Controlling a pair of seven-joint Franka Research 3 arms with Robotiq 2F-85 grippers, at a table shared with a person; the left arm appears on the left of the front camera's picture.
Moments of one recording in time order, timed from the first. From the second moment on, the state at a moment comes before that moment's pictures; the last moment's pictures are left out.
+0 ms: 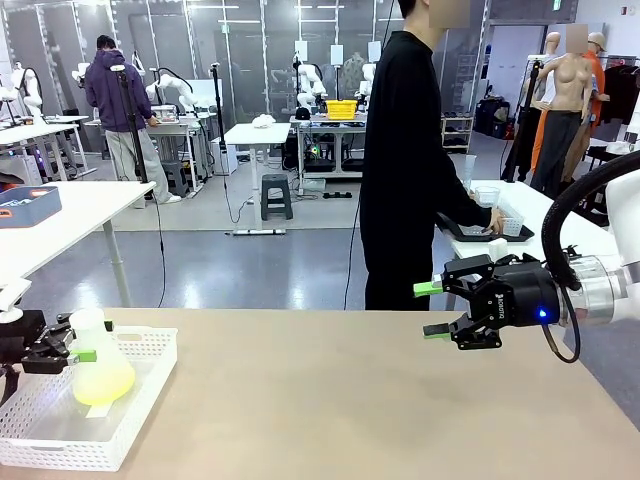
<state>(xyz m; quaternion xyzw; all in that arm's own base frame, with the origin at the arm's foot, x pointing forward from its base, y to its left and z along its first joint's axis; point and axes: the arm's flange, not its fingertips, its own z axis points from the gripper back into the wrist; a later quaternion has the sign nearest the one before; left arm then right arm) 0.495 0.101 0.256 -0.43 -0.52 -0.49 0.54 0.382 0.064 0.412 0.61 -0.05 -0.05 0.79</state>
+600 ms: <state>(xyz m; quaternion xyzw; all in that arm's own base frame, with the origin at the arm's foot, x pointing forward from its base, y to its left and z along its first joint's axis) 0.491 0.125 0.263 -0.42 -0.53 -0.49 0.55 0.382 0.064 0.412 0.61 -0.05 -0.05 0.79</state>
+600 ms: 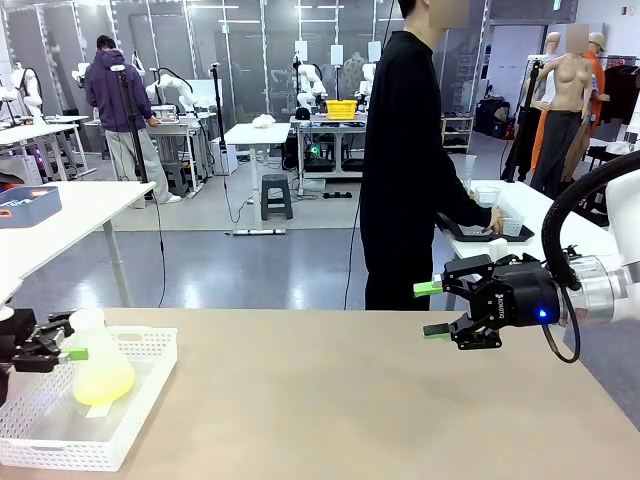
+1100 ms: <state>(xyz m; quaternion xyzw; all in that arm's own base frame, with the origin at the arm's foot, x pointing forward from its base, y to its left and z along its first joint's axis) 0.467 0.193 0.294 -0.40 -0.56 -0.47 0.56 0.382 0.064 0.412 0.61 -0.05 -0.05 0.79</state>
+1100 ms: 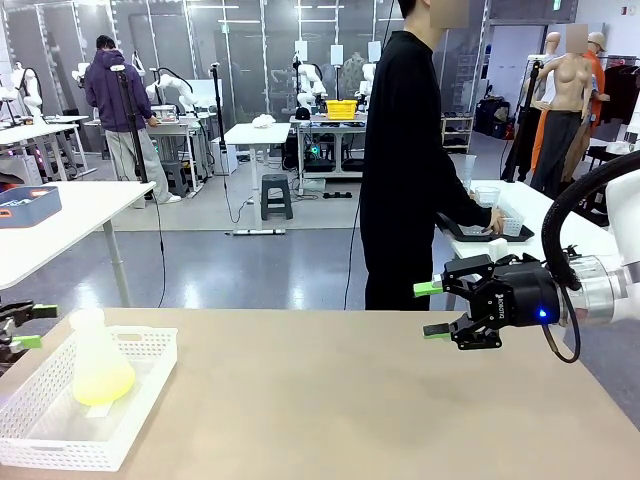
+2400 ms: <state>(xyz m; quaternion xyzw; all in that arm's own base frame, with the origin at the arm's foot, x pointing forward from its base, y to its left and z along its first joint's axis) 0.369 0.153 0.379 -0.62 -0.31 -0.30 0.66 0.382 0.064 0.412 0.61 -0.05 -0.05 0.79</state>
